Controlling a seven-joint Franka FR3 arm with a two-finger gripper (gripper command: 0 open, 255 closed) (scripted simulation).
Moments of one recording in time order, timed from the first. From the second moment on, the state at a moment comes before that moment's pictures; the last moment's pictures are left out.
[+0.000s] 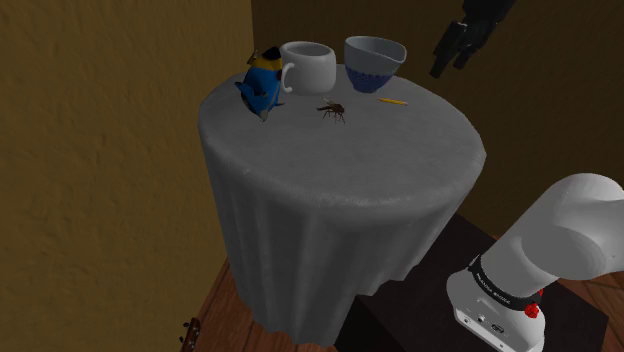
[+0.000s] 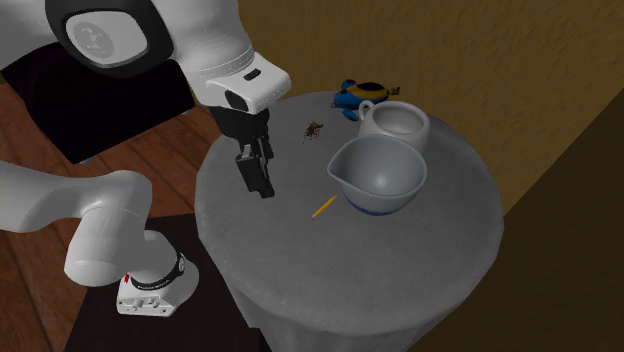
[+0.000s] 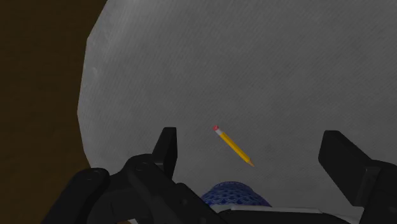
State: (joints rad) arm 0.00 -0.82 -0.05 -2.32 -0.09 1.68 -0.01
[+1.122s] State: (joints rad) arm 0.14 -0.42 0.15 -2.12 0.00 1.77 0.06
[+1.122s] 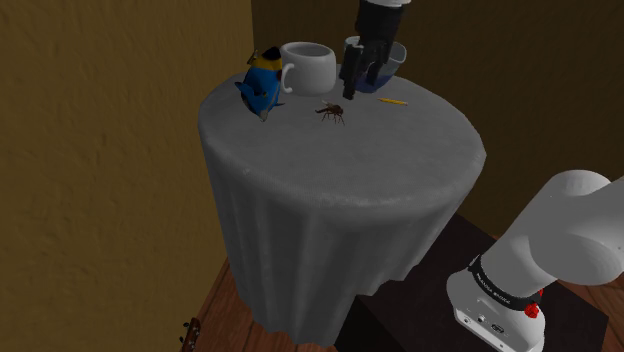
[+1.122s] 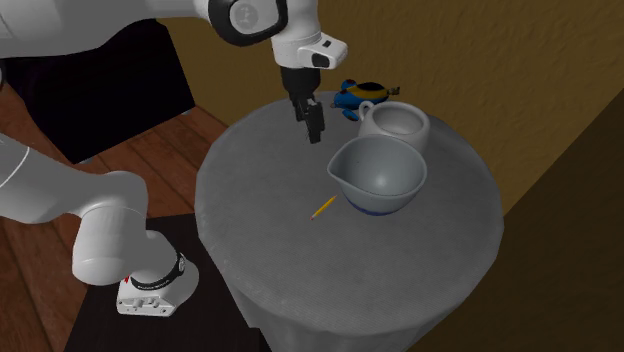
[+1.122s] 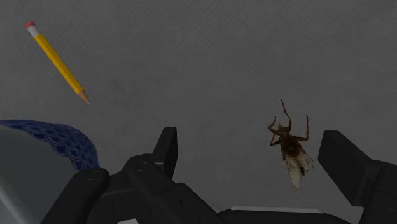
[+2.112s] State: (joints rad) arm 0.17 -0.29 0.21 -2.12 0.00 1.88 0.08
